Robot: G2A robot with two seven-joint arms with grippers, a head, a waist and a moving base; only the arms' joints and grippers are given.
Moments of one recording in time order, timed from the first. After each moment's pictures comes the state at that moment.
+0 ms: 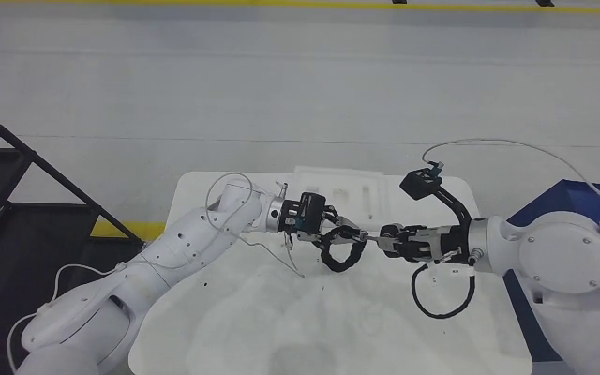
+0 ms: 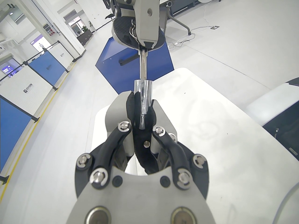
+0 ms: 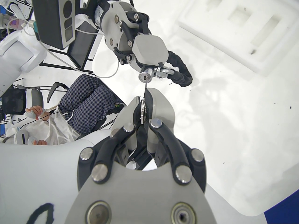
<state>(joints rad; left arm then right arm) 0.62 -1.06 -0.48 -1.27 1.58 -0.87 0.80 -1.11 -0.92 1.34 -2.17 -0.19 0.26 1.38</state>
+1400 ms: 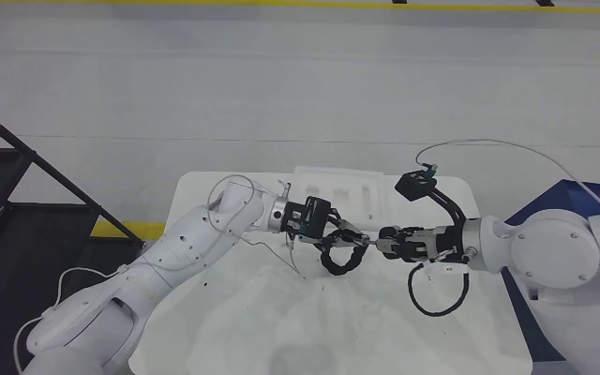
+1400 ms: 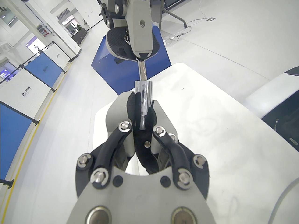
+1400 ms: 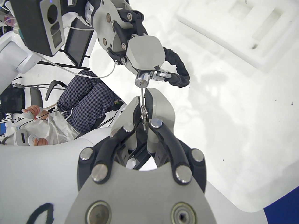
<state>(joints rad) 0.64 -1.08 -0.55 -1.30 1.68 -0.91 0.79 -1.08 -0.89 1.28 -2.14 -0.18 0.28 1.37</state>
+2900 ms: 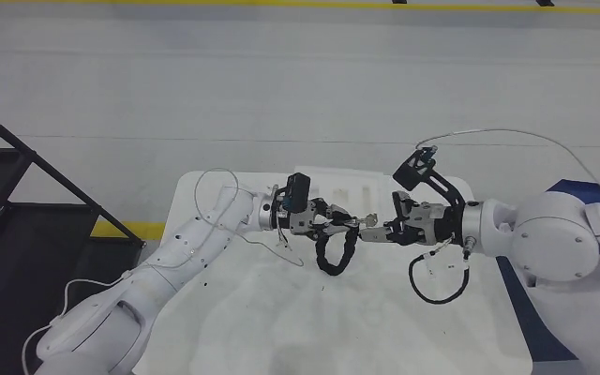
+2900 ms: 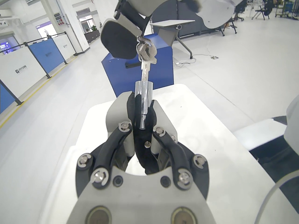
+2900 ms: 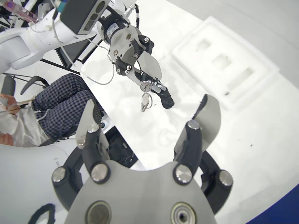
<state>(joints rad) 0.70 -1.11 -0.60 -1.15 1.37 -1.01 0.72 -1.01 -0.88 1.24 -2.09 -0.23 -0.09 1.22</state>
